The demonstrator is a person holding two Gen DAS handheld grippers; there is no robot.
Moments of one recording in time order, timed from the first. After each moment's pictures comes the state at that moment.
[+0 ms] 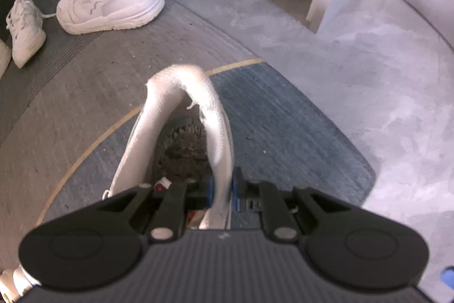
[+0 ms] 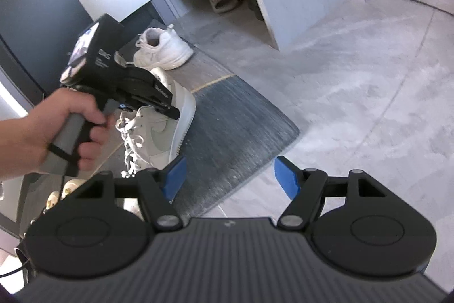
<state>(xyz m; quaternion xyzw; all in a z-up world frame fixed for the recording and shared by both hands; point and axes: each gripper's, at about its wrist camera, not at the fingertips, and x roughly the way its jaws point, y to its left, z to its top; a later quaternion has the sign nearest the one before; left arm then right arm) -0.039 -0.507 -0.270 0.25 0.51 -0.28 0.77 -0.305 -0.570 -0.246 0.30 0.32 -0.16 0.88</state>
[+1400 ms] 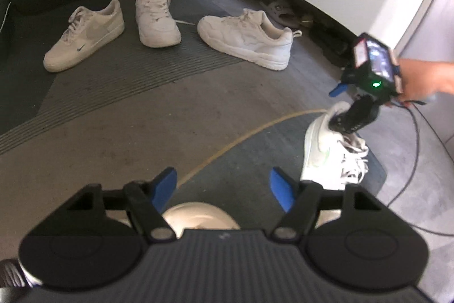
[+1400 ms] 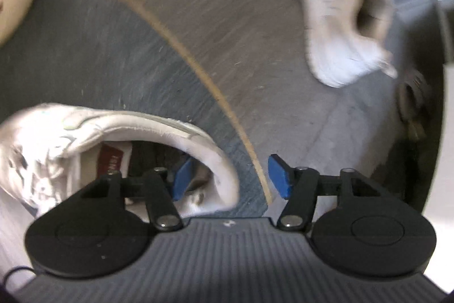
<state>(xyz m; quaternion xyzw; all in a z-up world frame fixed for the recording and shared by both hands) 0.017 -0.151 -0.149 0.08 0.45 -0.29 0.84 0.075 -0.466 -0.281 -0.37 0.59 0.16 0.70</state>
